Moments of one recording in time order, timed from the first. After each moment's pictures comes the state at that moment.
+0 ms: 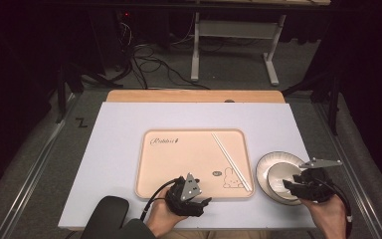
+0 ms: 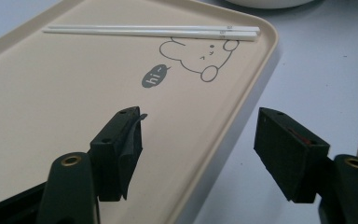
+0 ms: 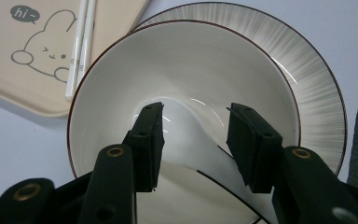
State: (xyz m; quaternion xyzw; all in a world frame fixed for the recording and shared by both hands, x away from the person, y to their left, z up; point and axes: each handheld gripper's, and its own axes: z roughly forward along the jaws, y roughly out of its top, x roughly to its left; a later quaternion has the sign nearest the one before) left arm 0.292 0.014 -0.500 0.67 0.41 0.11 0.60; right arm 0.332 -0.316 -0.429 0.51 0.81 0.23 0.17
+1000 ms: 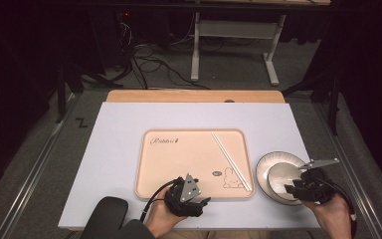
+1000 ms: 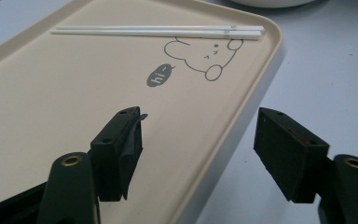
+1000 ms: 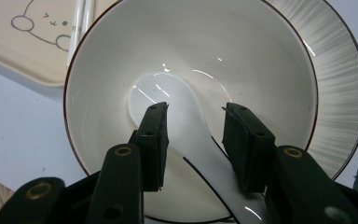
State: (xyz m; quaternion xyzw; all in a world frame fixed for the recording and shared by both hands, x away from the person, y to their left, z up) left arm 0.290 0.016 -0.500 0.67 0.41 0.12 0.60; right arm 0.334 -0.321 -0.432 0.50 0.83 0.20 0.12
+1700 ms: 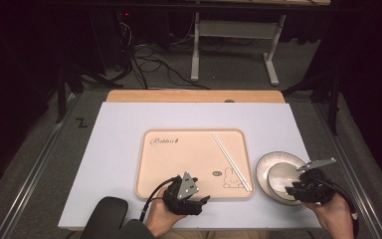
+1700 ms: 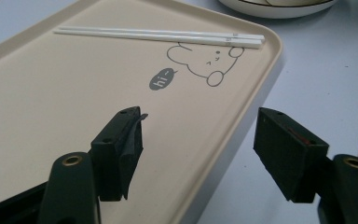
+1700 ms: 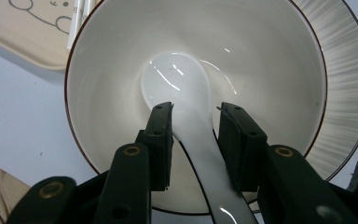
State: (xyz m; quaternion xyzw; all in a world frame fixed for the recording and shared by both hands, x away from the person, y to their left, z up) left arm 0.293 0.019 -0.497 0.66 0.42 0.11 0.61; right arm 0.334 -0.319 -0.432 0.48 0.85 0.17 0.12
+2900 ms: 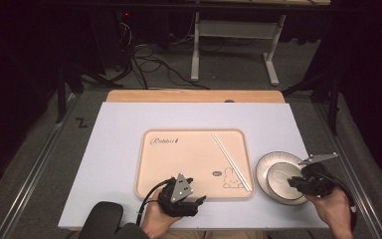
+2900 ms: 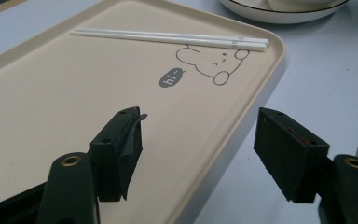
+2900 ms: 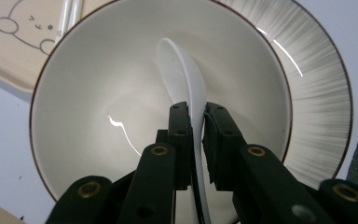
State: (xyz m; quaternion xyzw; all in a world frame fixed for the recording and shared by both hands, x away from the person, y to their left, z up) left arm 0.288 0.030 -0.495 0.64 0.43 0.12 0.62; right arm 0.350 -0.328 -0.433 0.49 0.84 0.20 0.13
